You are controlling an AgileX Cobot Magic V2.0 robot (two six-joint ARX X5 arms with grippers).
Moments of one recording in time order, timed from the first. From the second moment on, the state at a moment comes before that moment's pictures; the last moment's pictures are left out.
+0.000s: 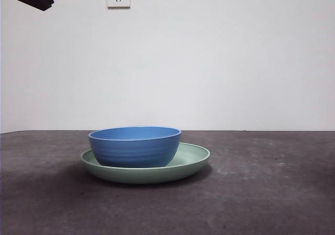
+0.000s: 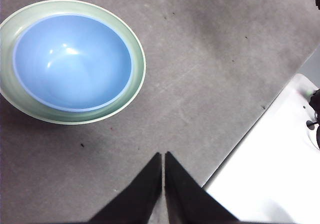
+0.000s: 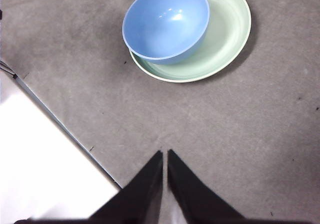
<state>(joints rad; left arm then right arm) -0.64 0.82 0.88 -0.79 0.31 -0.09 0.65 0.78 0.94 -0.93 -0.24 0.18</state>
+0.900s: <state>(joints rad) -0.28 0.40 0.68 -0.21 0.10 0.14 0.65 0.78 0.94 -0.93 -0.23 0.18</state>
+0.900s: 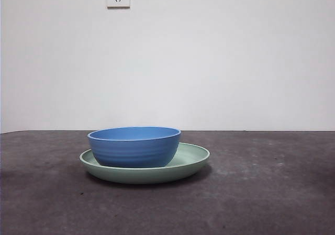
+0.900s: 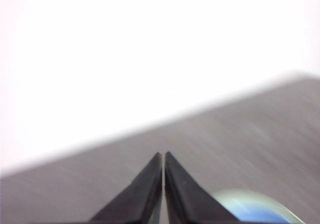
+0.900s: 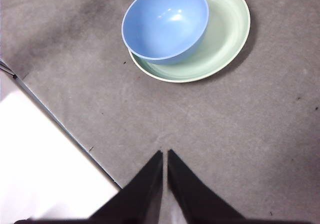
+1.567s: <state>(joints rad) -0.07 0.02 0.08 -0.02 0.00 0.09 0.65 0.78 0.94 -0.93 -0.23 0.18</state>
